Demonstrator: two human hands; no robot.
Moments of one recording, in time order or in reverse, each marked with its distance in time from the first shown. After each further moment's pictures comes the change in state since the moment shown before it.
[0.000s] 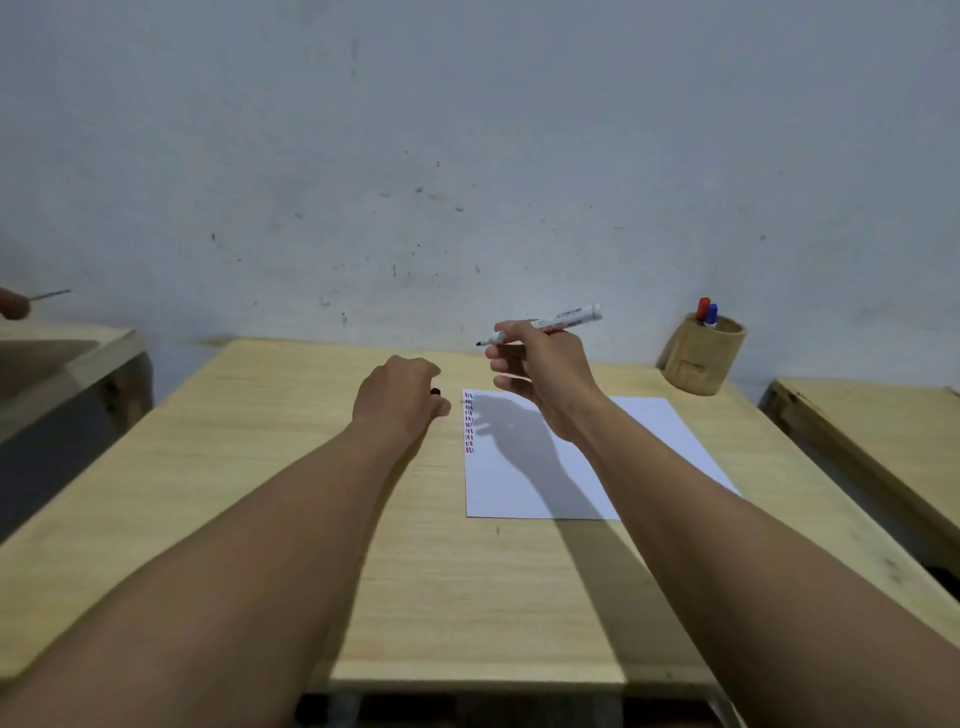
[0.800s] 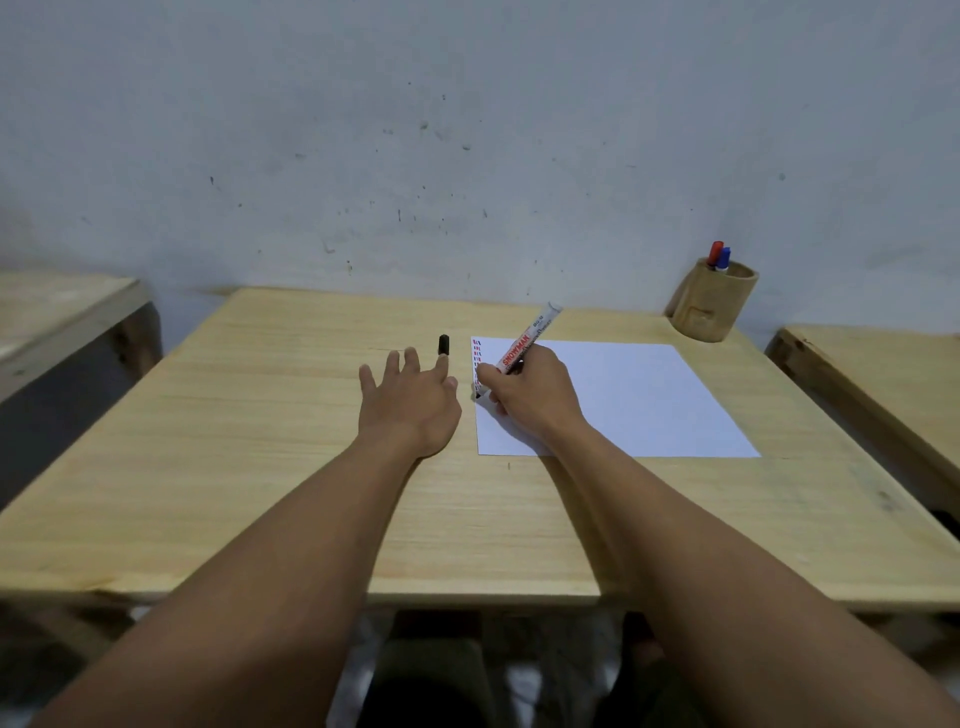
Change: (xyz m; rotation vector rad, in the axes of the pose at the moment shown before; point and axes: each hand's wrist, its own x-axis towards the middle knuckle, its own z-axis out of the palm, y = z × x) left_hand -0.066 -0.003 0.019 0.202 -0.234 -0.024; right_hand -0.027 0.078 -0.002 -0.743 0.080 -0.155
